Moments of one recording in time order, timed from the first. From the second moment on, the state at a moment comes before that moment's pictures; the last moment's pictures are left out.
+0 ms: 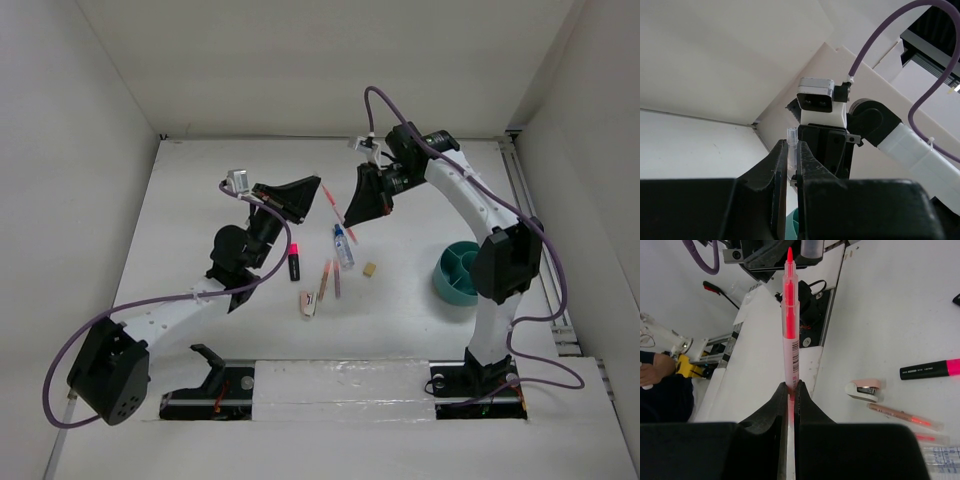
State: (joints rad) left arm -0.65 1.13 0.61 0.95 -0.09 -0.79; right arm 0.40 1.94 1.91 -1.32 -1.46 -0.70
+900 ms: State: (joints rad) left arm -0.65 1.16 0.61 1.00 -0.07 -0.82; right arm 0.40 1.93 1.88 -1.31 -1.46 -0.70
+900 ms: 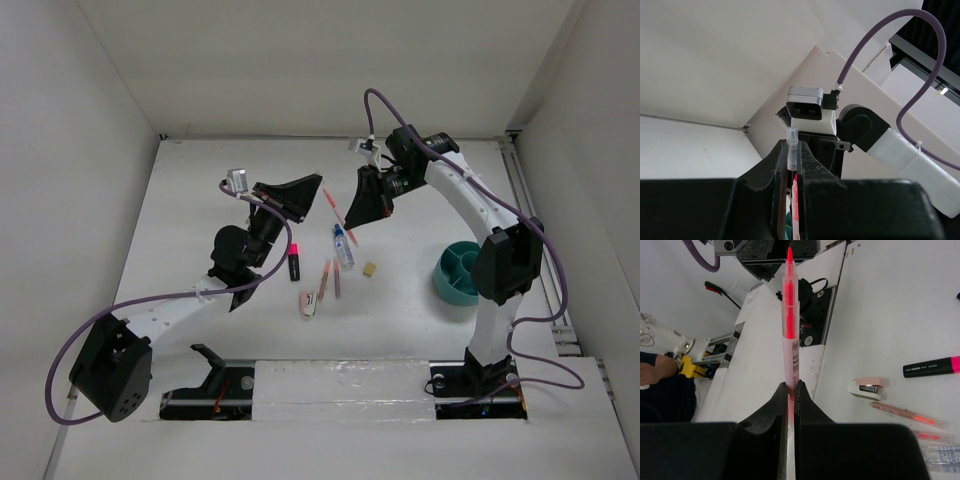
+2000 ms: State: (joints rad) left arm -0.65 1.18 0.61 1.05 -0.05 -0.86; right arm 0.37 1.92 1.88 -1.31 -1.46 -0.70
